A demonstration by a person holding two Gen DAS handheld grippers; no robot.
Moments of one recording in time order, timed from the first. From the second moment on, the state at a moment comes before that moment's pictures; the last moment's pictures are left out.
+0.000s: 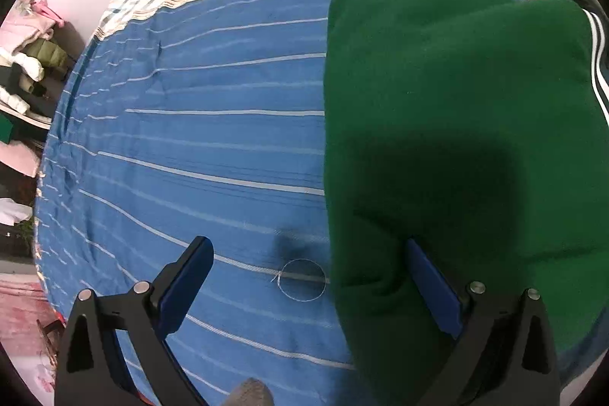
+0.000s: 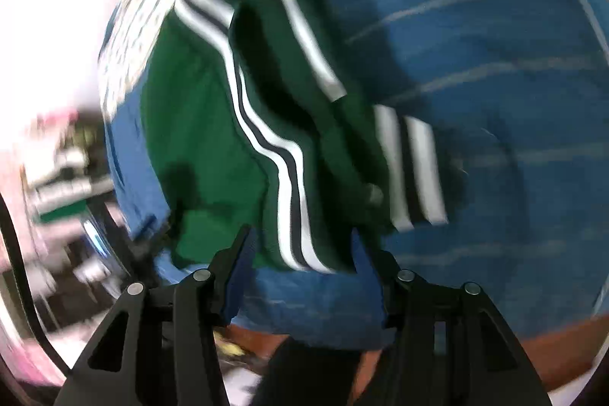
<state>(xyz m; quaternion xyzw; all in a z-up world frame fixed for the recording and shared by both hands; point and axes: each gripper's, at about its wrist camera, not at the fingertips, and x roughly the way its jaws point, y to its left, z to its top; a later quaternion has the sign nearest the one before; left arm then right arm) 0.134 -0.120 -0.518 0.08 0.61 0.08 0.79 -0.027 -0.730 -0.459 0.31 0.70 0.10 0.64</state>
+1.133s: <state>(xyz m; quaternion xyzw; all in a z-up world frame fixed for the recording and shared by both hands) 0.152 -0.054 -0.476 -0.03 0.56 0.15 0.81 0.152 -0.759 -0.443 0.24 0.63 0.02 0.74</state>
